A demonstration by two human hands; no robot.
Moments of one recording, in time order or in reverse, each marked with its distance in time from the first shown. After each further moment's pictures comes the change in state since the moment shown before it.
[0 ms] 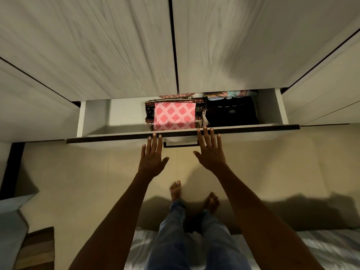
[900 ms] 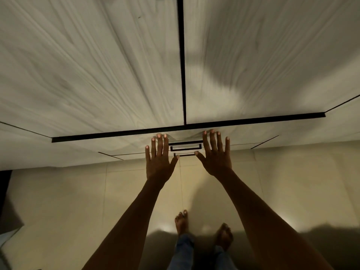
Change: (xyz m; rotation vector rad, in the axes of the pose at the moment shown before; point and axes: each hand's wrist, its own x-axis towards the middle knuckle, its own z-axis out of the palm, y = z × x) left_hand 0.171 -0.020 0.010 0.052 0.253 -0.057; right_hand 0.163 0.018 0.046 -0.013 0.094 0.059
